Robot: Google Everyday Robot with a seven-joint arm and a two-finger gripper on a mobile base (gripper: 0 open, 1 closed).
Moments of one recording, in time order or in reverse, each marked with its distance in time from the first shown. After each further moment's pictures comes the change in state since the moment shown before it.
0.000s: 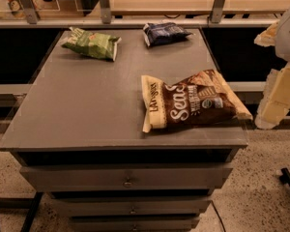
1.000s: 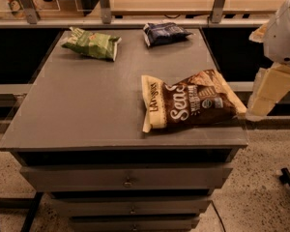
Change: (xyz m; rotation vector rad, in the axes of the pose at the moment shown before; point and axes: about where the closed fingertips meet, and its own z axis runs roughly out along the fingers) arm -0.001 -0.026 0.022 0.072 0.018 -0.015
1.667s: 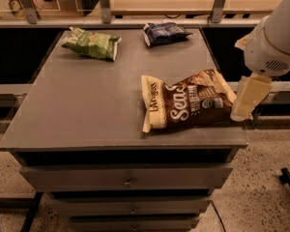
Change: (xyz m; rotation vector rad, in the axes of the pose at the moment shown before) arm -0.002 -0.020 0.049 0.039 -0.007 -0.036
